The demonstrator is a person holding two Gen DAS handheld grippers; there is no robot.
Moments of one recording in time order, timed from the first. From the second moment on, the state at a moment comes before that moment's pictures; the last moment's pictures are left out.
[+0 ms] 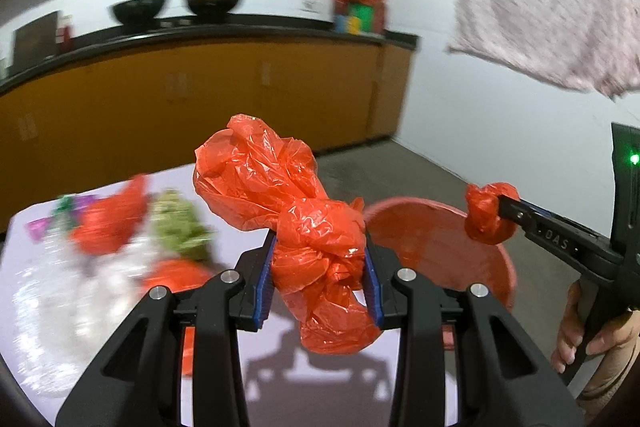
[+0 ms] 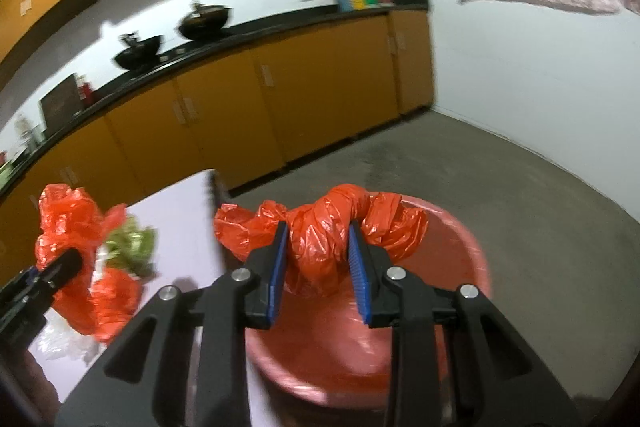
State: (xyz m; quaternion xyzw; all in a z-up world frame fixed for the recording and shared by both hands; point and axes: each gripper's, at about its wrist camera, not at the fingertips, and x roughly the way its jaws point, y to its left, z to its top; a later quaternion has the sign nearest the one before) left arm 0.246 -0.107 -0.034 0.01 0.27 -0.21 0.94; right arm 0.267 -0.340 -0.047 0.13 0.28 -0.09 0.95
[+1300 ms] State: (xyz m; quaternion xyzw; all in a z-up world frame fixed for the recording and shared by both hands) left arm 0.292 -0.194 -0.091 0.05 0.35 -0.29 0.89; right arm 0.294 -0.413 -0.081 0.18 0.28 -0.12 0.93
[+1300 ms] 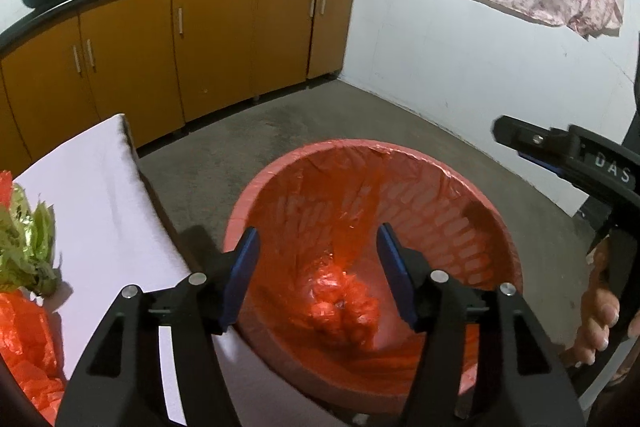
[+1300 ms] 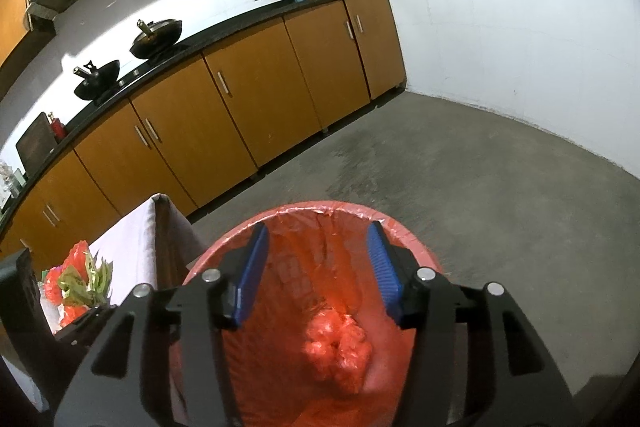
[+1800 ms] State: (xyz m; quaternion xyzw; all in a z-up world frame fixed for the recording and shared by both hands) left arm 0.259 -0.097 -0.049 0.00 0.30 -0.19 0.93; right arm 0.287 -0.352 -0.051 0.17 0.27 -0.06 0.95
